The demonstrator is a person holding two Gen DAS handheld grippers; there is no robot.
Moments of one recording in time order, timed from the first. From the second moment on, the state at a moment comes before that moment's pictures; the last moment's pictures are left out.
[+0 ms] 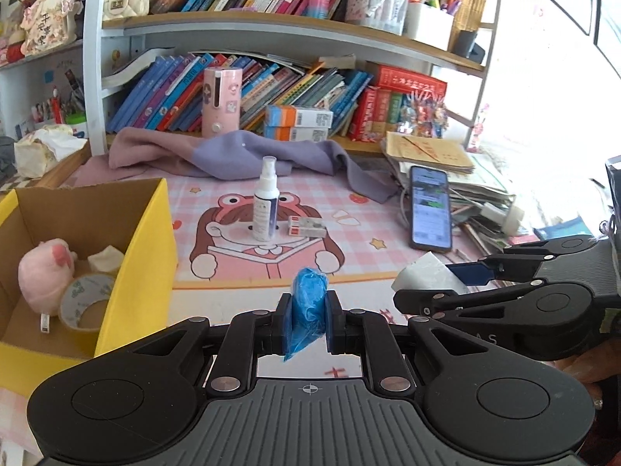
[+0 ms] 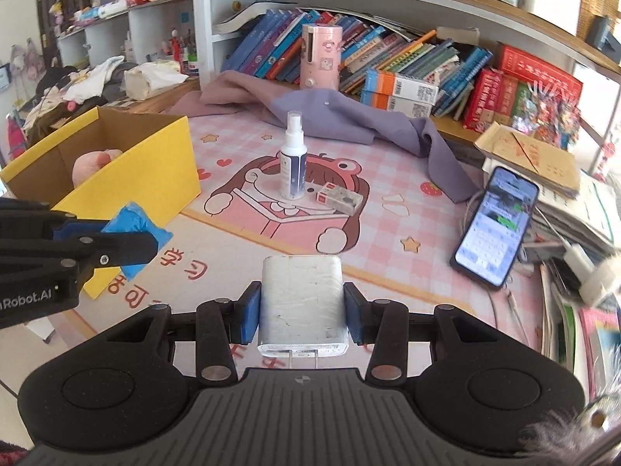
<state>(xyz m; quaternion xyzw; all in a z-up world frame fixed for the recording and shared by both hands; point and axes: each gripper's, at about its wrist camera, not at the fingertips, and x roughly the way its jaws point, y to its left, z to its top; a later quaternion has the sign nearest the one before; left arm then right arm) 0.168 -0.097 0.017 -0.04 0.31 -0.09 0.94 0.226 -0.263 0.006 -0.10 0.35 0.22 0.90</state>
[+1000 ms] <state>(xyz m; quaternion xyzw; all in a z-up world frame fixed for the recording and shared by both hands) 0.022 -0.012 0.027 -0.05 0.30 -0.10 0.95 0.056 -0.189 0.017 -0.07 0.34 0.20 0.92</state>
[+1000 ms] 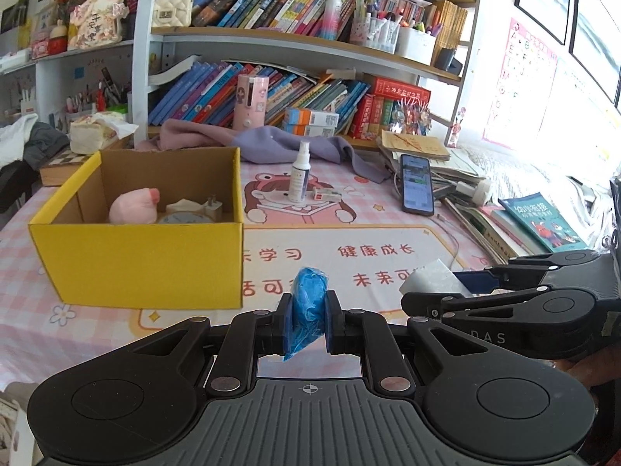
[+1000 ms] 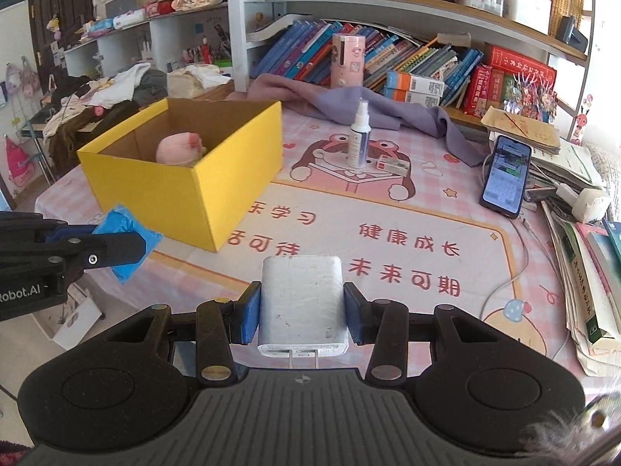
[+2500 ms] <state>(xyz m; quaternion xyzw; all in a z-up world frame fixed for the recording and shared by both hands) -0.032 0.069 0.014 -0.09 0.32 0.03 0.94 0.027 -0.083 0.013 -0.13 0.33 0.34 0.87</state>
